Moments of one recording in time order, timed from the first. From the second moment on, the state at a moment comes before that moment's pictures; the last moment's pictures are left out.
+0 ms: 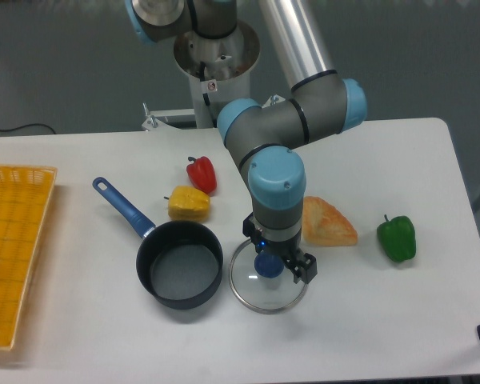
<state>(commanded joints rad) 2.45 -2.03 -1.51 -1.06 1.59 1.14</state>
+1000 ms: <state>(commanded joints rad) 2.53 -2.00 -1.65 -1.04 1.60 1.41</state>
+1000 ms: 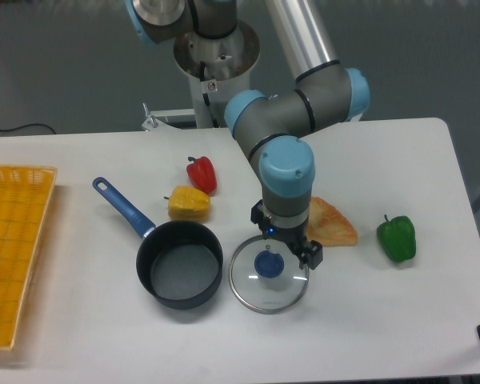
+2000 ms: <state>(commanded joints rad) 2.68 -2.01 -1.73 -1.03 1.59 1.63</state>
